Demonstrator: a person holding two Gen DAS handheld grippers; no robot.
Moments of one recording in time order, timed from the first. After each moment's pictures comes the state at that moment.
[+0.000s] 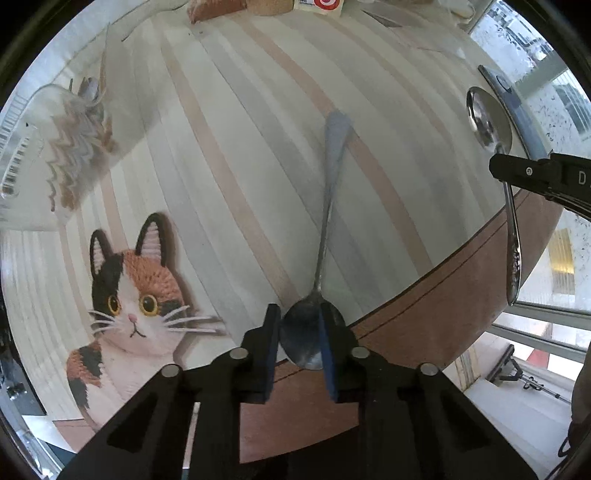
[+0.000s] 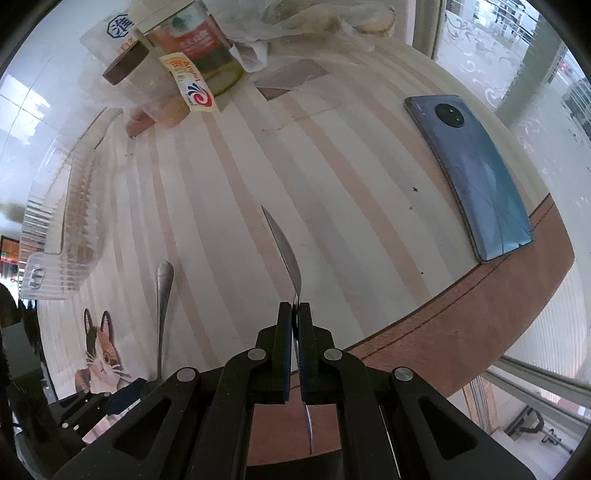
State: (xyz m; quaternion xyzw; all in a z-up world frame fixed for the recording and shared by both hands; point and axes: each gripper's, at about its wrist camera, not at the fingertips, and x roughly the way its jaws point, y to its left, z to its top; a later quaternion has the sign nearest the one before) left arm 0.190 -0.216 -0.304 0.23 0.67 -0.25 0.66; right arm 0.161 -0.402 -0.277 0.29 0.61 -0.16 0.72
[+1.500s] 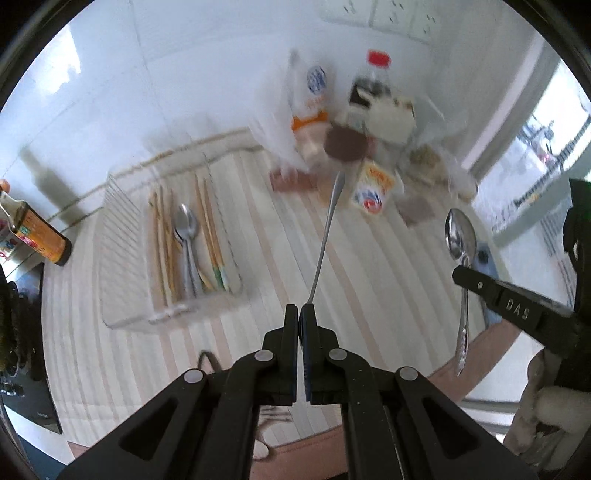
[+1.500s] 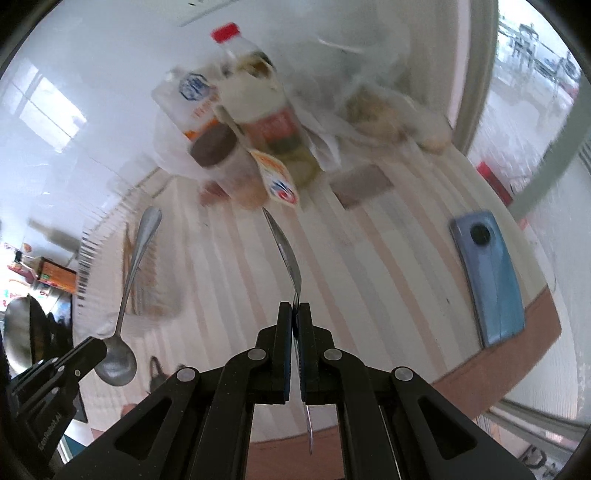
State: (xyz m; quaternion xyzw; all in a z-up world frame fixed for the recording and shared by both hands) left arm 0.282 -0.180 -0.146 0.12 0.55 -0.24 0.79; right arm 0.228 -0.389 -0.181 0.28 0.54 -0.14 0.78
